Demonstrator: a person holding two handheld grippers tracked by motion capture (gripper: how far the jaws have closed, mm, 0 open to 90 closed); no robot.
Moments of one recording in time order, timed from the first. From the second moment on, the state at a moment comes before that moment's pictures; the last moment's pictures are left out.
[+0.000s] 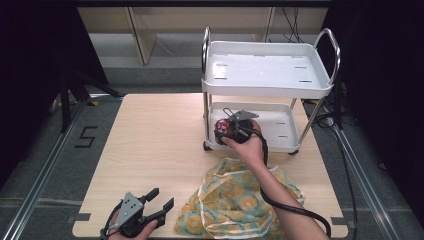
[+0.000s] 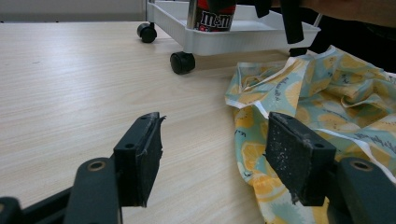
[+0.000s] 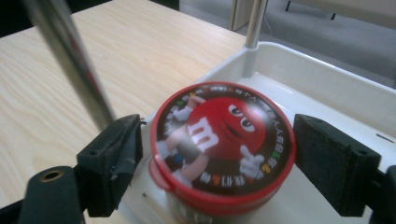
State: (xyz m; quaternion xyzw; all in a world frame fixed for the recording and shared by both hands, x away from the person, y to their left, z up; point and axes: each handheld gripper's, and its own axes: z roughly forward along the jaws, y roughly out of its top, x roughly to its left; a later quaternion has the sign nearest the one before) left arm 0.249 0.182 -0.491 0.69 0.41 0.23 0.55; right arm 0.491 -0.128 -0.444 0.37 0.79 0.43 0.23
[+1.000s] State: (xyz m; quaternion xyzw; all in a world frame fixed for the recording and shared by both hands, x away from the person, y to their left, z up) left arm 0.252 0.182 -0.492 0.69 0.40 0.23 0.56; right arm 0.429 -0.165 -0.414 0.36 0.79 0.44 0.22
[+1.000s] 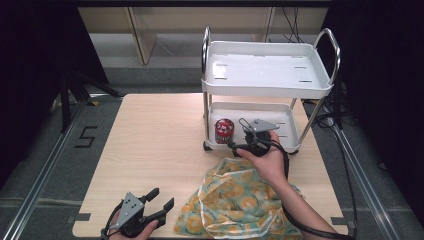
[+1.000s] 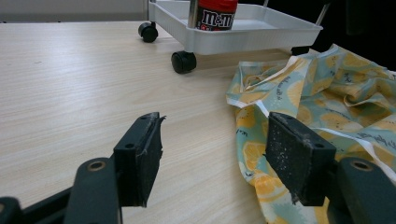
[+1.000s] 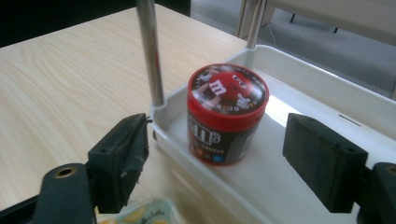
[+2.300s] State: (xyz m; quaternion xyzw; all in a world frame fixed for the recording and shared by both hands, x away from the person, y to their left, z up) left arm 0.250 0.178 -0.493 0.69 0.42 0.23 0.55; right arm 0.337 -0.233 -0.454 0.38 0.79 0.45 0.20
